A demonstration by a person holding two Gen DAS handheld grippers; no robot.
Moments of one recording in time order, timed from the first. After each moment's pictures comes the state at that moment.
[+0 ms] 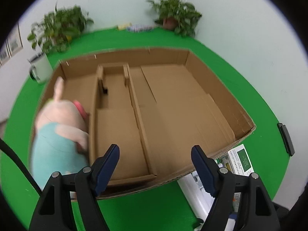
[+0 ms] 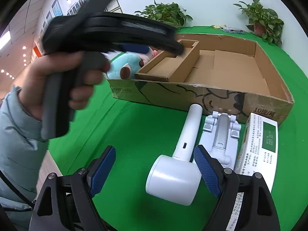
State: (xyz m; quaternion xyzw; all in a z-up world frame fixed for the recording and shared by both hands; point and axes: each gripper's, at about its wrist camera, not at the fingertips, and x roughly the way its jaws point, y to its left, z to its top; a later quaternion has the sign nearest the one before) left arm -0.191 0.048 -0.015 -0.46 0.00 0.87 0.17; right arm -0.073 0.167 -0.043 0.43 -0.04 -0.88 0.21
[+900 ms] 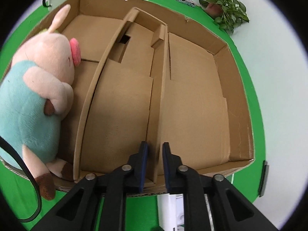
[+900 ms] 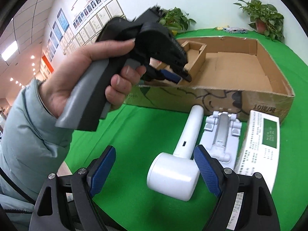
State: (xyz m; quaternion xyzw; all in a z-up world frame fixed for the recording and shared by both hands) left arm -0.219 0.037 -0.051 -0.58 -0.19 0.79 0.10; right arm -0.064 0.188 -0.033 0.40 -0.08 -0.88 0.24
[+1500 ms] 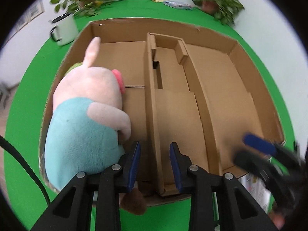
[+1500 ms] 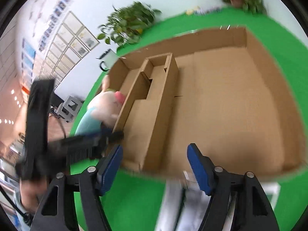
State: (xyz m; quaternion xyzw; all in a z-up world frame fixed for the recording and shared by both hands) left arm -0.226 0.005 -0.039 -0.55 -0.02 0.83 0.07; right arm -0.248 0.212 -0.024 0.48 -0.19 -0.84 0.16
